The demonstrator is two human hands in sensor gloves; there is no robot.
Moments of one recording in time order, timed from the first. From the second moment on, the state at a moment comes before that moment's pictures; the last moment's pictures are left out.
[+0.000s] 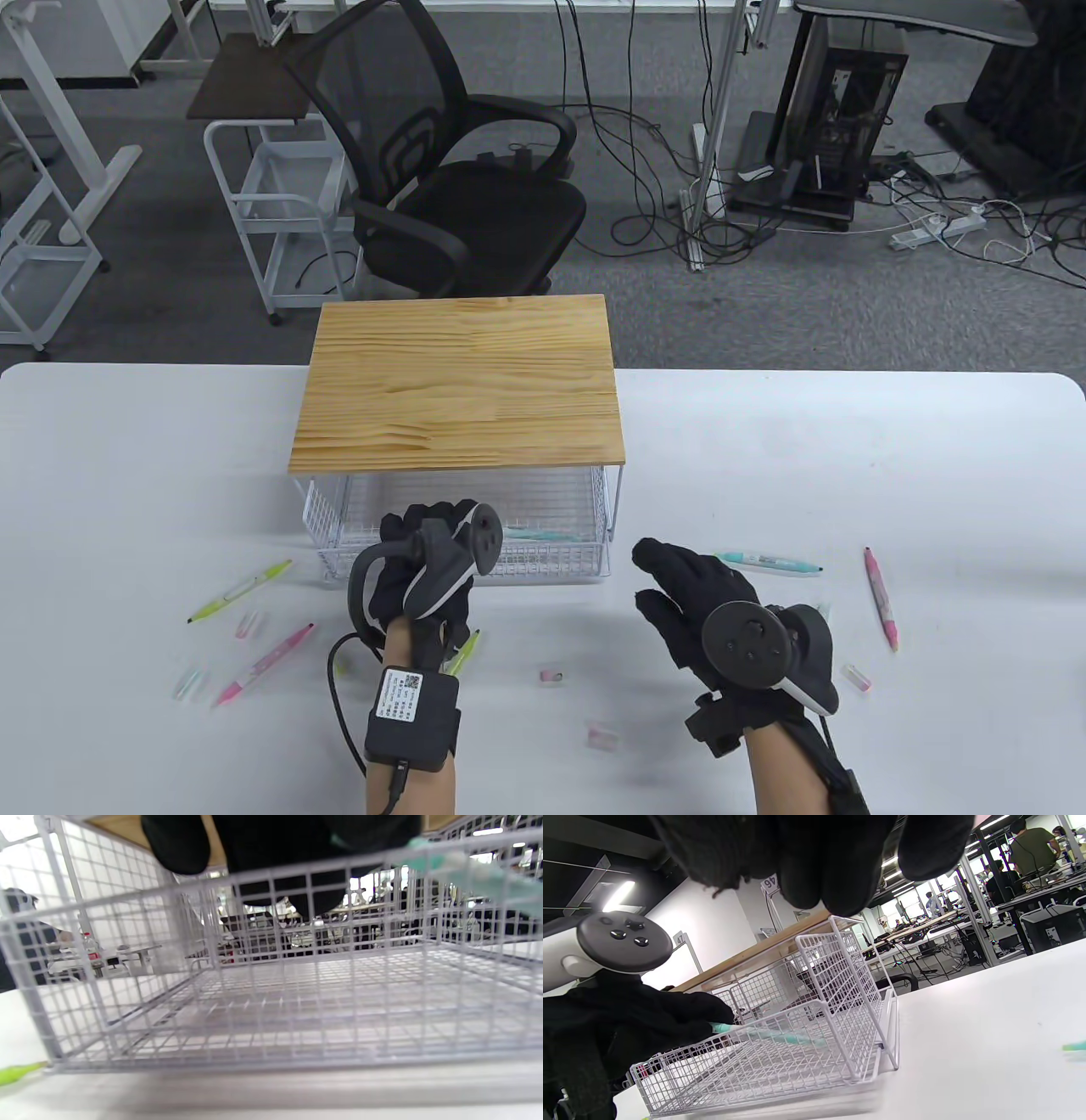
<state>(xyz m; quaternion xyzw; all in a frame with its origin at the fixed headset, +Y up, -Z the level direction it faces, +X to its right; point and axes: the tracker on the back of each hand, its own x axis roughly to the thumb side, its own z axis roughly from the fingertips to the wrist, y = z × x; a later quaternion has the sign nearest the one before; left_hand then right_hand) -0.134 -0.703 -0.369 -0.01 0.04 -0.07 1.00 0.152 -0.669 -0.270 0.16 -0.12 0.95 0.22</state>
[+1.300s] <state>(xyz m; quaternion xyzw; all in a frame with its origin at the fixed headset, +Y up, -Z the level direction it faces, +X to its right) -0.149 -0.754 -0.326 -0.16 0.02 -0.16 0.97 0.157 -0.674 -0.273 0.14 -0.11 0.97 0.18</state>
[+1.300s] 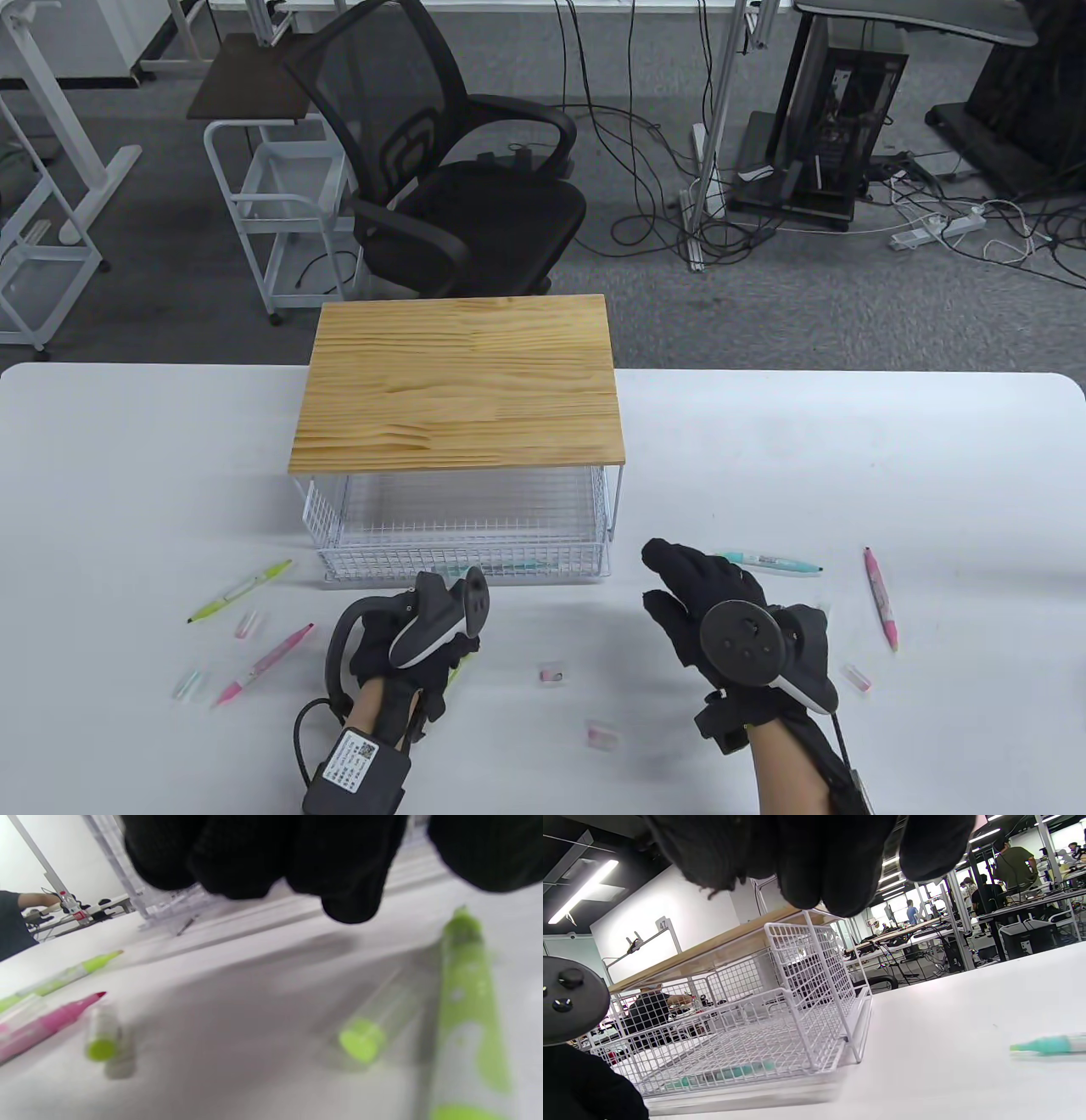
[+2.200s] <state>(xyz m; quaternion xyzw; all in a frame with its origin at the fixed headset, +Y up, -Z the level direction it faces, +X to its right) -0.124 -0.765 -0.324 -0.19 0.01 -0.23 0.96 0.162 -0.676 -0.275 0.12 -0.10 0.97 0.17</state>
